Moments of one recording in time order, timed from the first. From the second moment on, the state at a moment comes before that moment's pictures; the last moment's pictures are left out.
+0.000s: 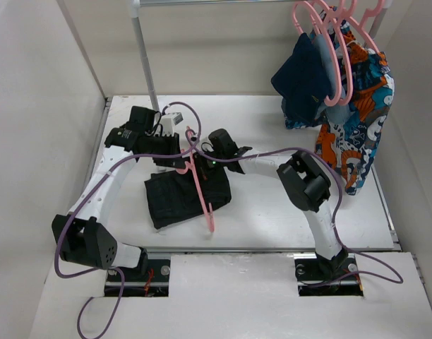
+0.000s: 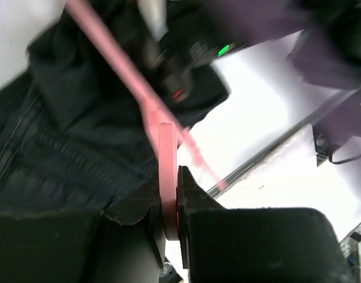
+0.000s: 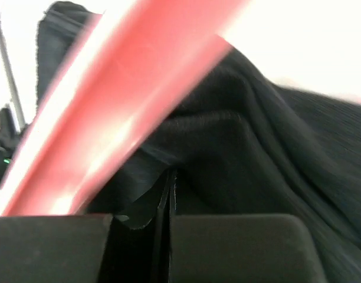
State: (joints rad) left arm -0.22 1.37 1.30 -0.95 0.52 -0.07; right arm 0.74 2.20 1.52 -0.01 -0.61 0.26
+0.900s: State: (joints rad) left arm -0.25 1.37 1.33 -0.86 0.45 -0.14; right arm 0.78 1.74 1.29 -0.21 -0.59 0.24
